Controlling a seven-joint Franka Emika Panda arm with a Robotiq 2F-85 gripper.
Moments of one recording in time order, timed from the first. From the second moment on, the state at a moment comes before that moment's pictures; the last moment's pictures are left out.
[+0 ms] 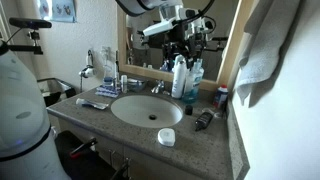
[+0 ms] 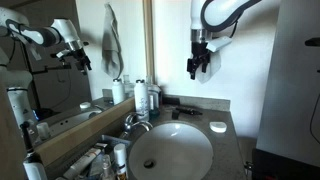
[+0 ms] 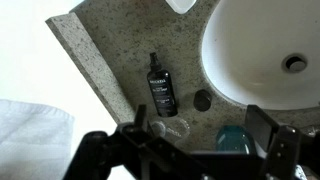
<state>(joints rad) -0.23 -0.36 -0.03 -2.30 -0.31 2.11 0.15</state>
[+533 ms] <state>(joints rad) -0.21 -0.34 -0.06 -2.32 -0.30 2.11 0.14</state>
